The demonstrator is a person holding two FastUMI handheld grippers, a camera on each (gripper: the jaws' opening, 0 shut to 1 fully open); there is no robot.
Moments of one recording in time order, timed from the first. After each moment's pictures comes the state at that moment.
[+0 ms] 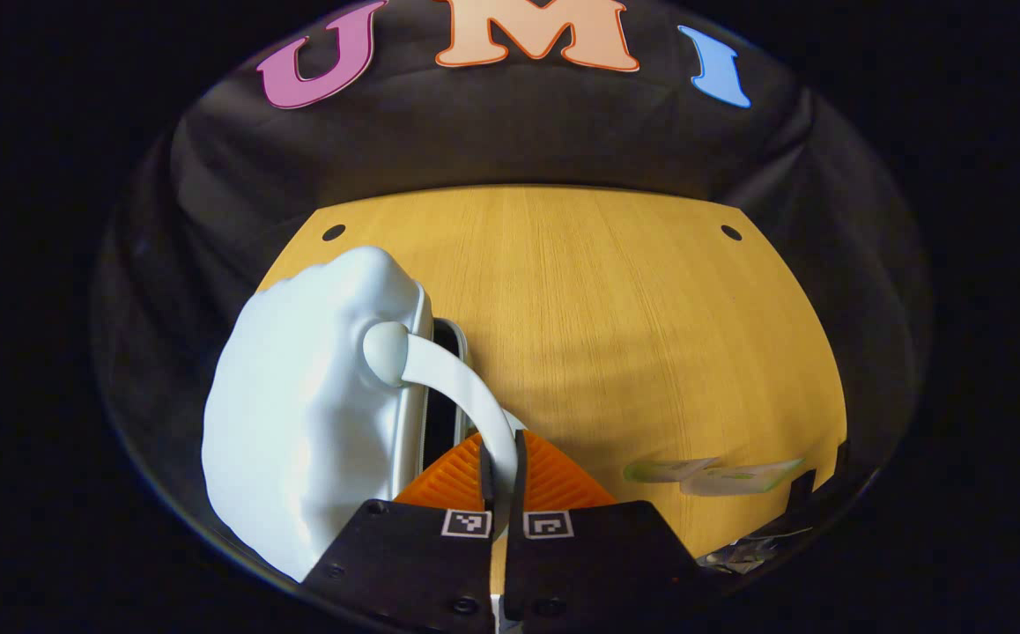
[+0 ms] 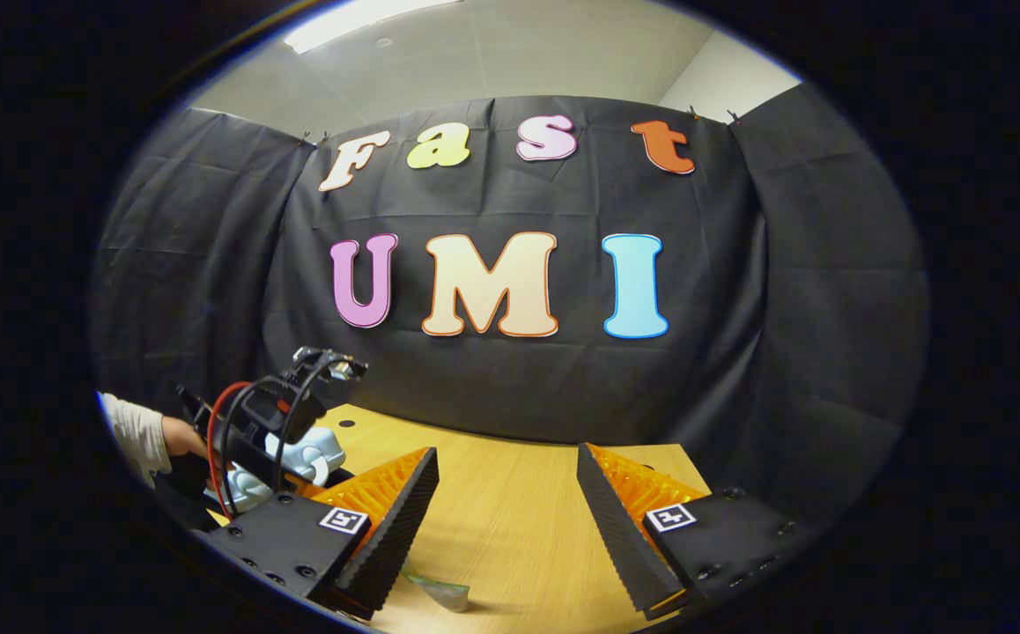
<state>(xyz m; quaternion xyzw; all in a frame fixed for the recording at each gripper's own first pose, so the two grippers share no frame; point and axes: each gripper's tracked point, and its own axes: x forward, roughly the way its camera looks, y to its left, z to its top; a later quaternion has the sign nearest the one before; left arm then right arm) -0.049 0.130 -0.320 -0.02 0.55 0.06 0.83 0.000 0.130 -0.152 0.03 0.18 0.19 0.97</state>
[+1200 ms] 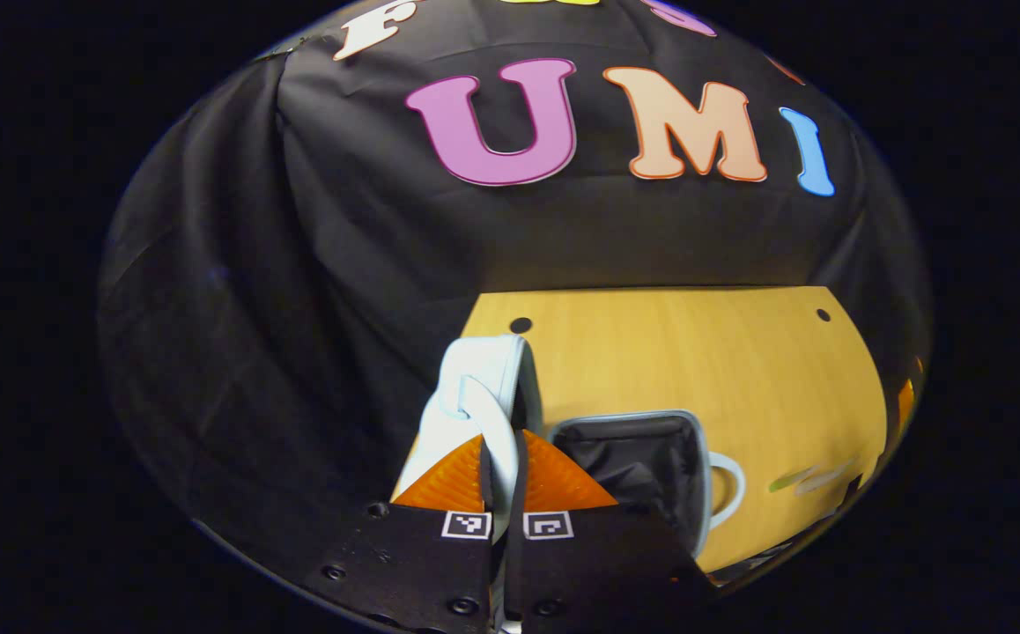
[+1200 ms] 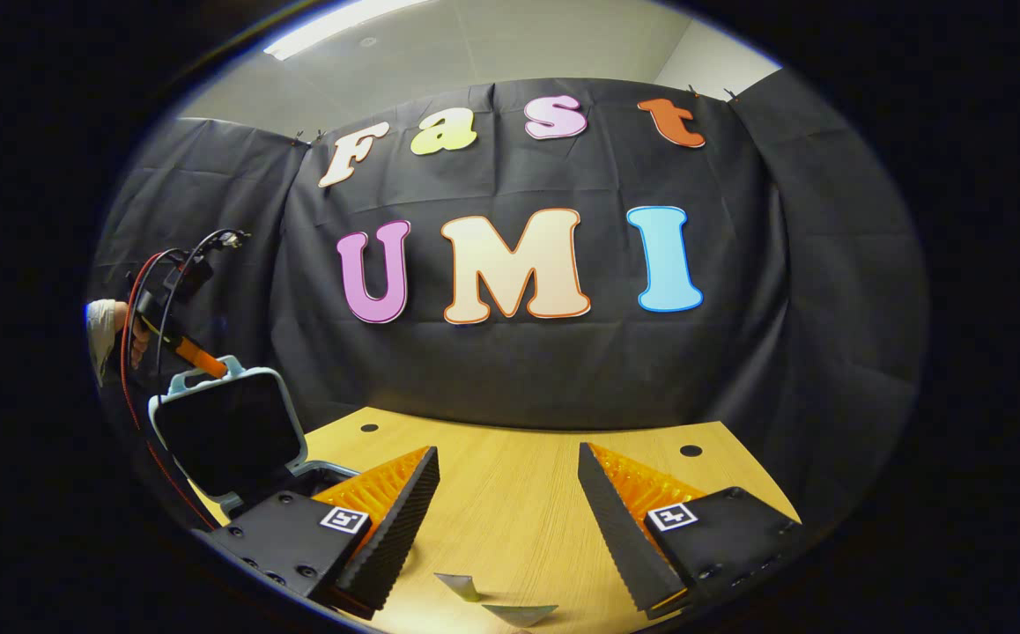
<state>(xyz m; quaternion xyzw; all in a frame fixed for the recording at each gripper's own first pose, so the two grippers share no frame) -0.034 0.268 -0.252 0.07 0.44 0.20 0.87 0.007 0.210 -0.190 0.06 0.20 0.18 0.96</state>
